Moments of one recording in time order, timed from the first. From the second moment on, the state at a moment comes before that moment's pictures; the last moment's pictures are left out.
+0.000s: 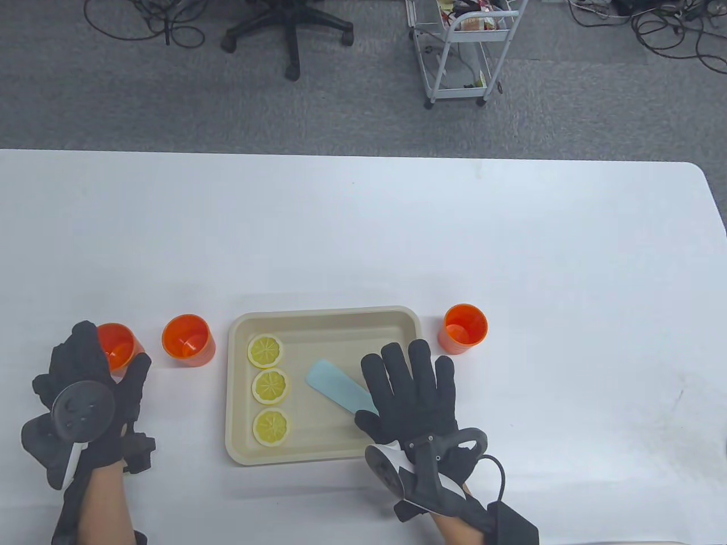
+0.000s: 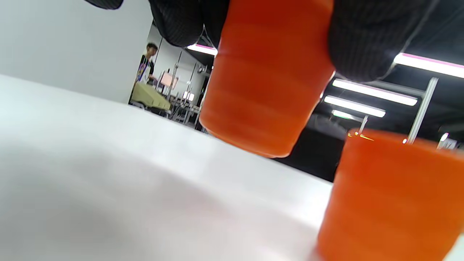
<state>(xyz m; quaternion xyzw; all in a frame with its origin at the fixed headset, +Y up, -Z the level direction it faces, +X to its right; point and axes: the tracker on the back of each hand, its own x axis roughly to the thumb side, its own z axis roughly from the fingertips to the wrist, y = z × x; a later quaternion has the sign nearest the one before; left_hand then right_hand) -0.348 -0.699 -0.063 0.14 0.22 0.15 0.95 0.079 -0.678 -0.077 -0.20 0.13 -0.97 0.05</state>
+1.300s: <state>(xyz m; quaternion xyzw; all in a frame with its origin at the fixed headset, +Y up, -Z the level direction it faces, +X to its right) -0.162 -0.686 -0.048 0.07 -0.31 0.21 0.93 0.040 -0.681 -0.043 -0.38 0.16 -0.91 -0.02</state>
